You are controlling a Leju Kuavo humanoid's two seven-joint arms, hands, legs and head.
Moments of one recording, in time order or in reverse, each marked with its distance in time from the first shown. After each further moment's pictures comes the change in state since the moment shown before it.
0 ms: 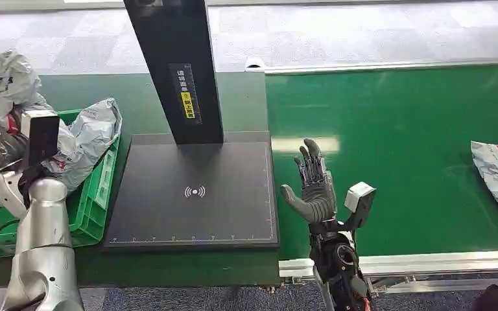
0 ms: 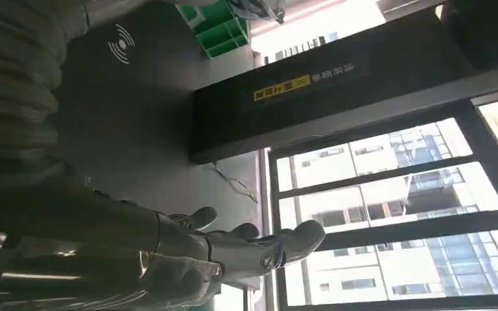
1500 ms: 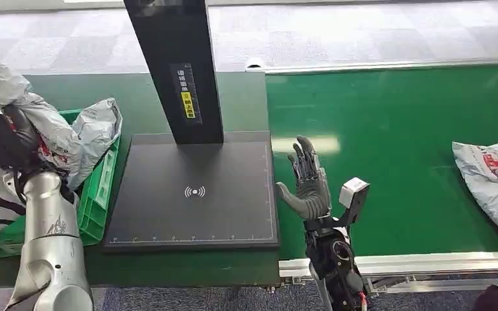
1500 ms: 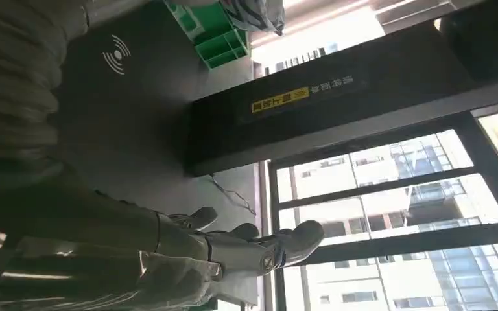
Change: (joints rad) left arm -0.039 -0.042 -0.003 0.063 0.569 -0.213 -0.049; right arm -0.034 0.001 0.025 0.042 -0.013 0.006 -0.008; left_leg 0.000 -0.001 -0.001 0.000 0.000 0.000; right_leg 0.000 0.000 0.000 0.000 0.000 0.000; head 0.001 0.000
